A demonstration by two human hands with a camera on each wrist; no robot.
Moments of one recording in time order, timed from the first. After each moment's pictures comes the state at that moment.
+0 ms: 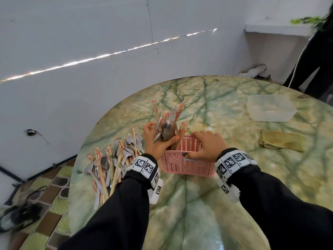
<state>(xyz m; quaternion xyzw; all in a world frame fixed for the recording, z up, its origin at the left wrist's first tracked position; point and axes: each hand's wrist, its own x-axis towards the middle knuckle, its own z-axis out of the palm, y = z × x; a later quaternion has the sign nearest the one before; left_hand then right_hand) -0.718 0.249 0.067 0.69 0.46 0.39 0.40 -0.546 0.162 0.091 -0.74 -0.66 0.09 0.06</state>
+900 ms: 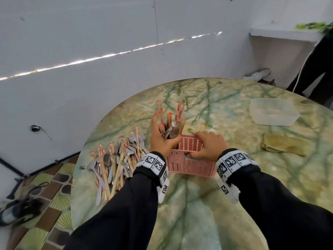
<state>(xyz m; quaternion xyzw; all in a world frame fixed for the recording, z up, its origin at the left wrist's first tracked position) -0.709 0.225 0.085 0.67 0.39 0.48 0.41 -0.547 0.164 0.090 -0.75 -0.65 0.09 0.07</state>
